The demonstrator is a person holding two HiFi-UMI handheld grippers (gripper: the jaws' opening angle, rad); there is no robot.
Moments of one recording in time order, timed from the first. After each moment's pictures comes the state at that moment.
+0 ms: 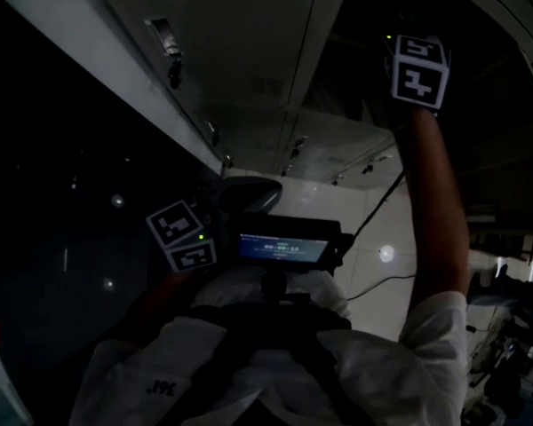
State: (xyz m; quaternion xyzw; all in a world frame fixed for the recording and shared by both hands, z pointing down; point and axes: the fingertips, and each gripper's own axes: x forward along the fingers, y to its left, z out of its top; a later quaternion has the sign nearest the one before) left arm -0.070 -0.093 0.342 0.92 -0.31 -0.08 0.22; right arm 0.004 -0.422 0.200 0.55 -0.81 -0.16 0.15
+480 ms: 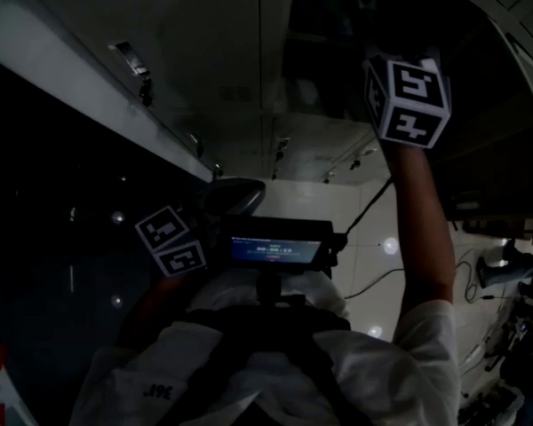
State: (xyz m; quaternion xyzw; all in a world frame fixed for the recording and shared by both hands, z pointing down) left arm -0.063 -0.105 0.349 0.92 -0.30 -0.08 0.23; right arm 0.025 -0.358 0.182 0.53 -0.83 -0.14 0.08
